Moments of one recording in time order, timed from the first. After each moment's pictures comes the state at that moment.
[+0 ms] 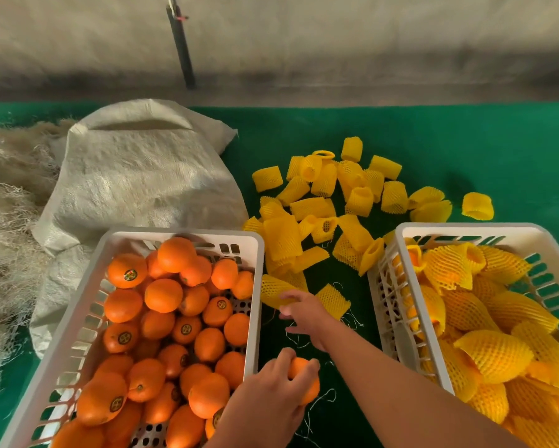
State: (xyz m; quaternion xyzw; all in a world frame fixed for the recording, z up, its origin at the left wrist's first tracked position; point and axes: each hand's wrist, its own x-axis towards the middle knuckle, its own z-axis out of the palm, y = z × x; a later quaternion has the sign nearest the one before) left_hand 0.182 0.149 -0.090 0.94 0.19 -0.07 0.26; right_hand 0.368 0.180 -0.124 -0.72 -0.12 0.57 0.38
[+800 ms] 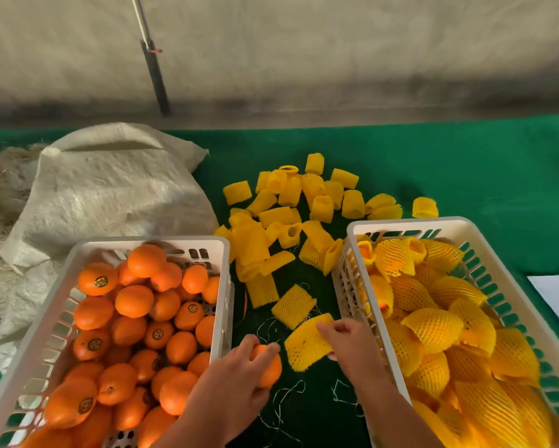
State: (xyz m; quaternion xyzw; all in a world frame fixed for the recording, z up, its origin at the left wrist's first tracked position) left_hand 0.179 0.138 -0.084 0.95 0.24 -0.05 0.21; right_hand 0.398 0.011 -0.078 -0.82 -0.15 0.35 0.42
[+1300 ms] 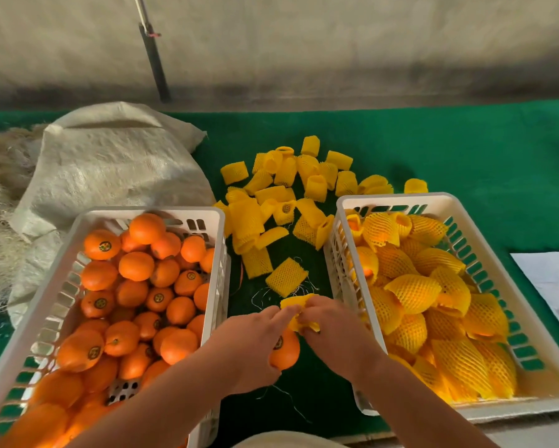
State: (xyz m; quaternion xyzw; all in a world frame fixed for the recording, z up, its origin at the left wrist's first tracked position) left_hand 0.202 0.100 -0.012 0.96 0.18 -0.10 0.21; right_hand 0.367 -0.027 -0.019 -0.77 -0.57 0.20 0.19
